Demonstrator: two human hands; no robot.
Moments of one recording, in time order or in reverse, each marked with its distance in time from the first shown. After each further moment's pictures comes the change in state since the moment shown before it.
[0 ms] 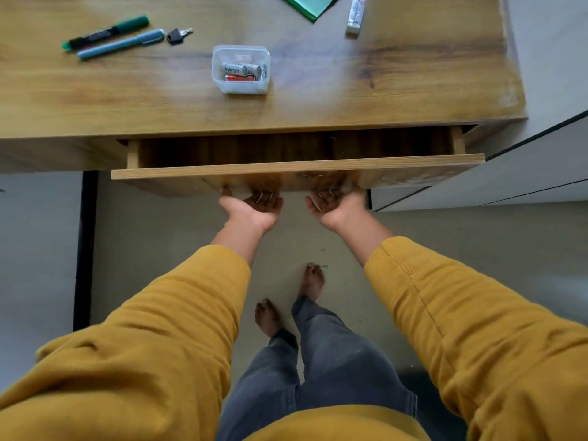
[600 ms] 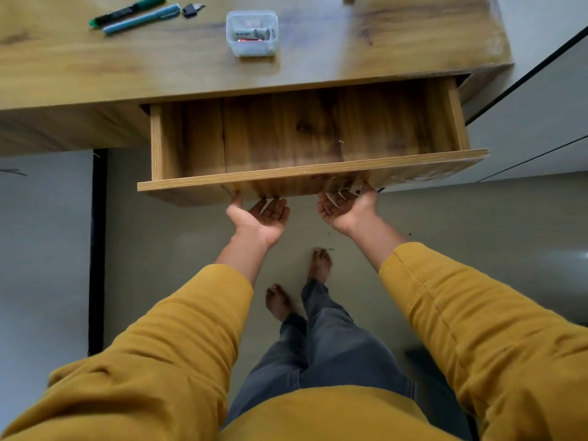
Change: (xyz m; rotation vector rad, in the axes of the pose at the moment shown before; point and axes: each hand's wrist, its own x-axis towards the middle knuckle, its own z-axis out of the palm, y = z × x) left_hand -0.061 -0.010 -0.102 0.146 -0.031 -0.025; right_hand -0.058 0.056 -0.072 0.043 -0.003 -0.015
